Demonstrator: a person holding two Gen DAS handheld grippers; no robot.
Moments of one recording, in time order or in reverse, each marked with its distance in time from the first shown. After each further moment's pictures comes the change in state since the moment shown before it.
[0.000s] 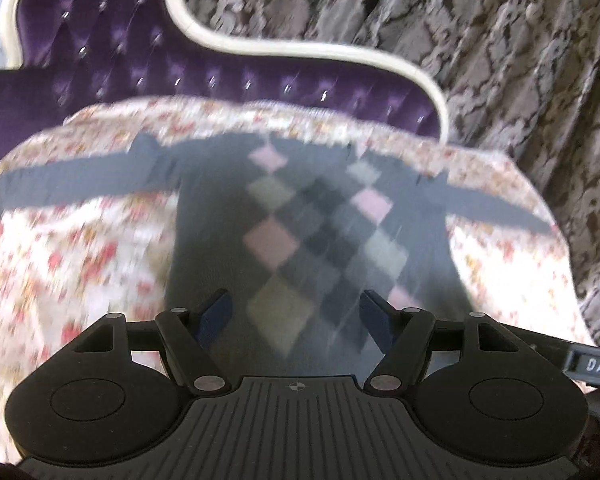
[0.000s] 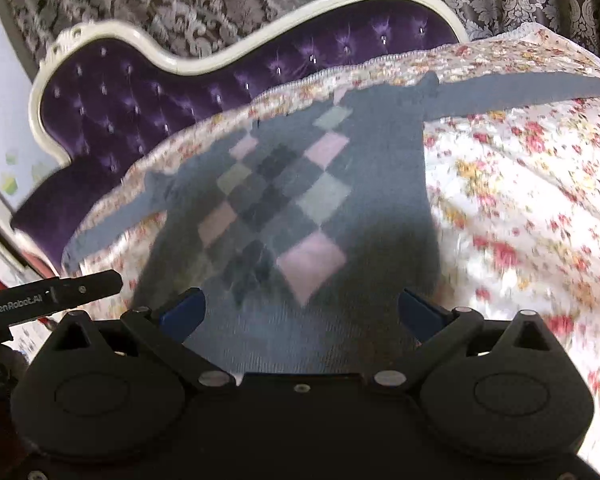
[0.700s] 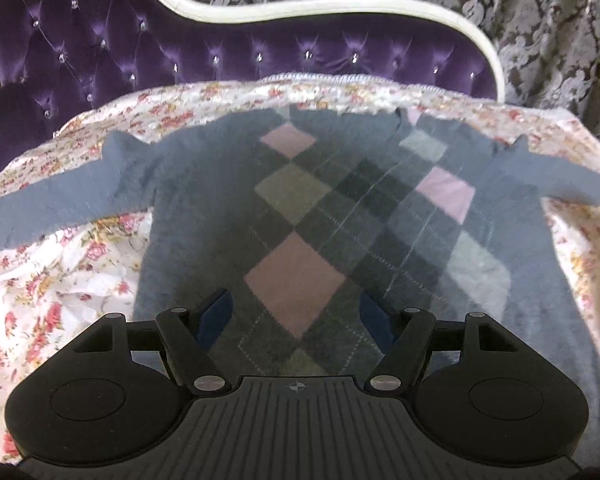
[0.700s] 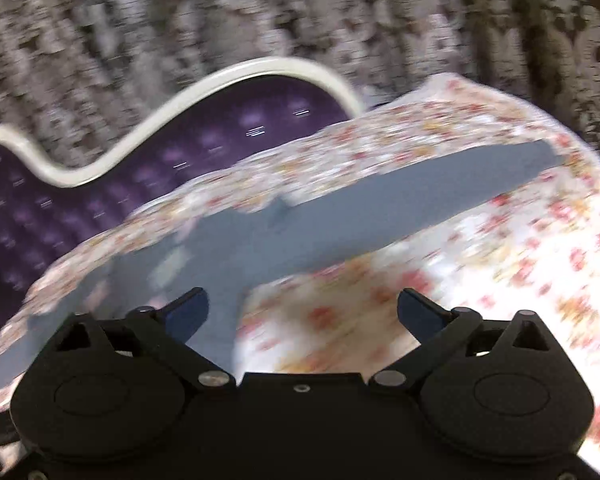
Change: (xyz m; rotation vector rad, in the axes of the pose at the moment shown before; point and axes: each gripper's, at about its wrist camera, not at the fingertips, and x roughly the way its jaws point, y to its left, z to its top) left arm 0.139 -0.007 0.015 0.084 0.066 0.164; right arm 0.058 -0.159 0.128 0.114 -0.202 -0.216
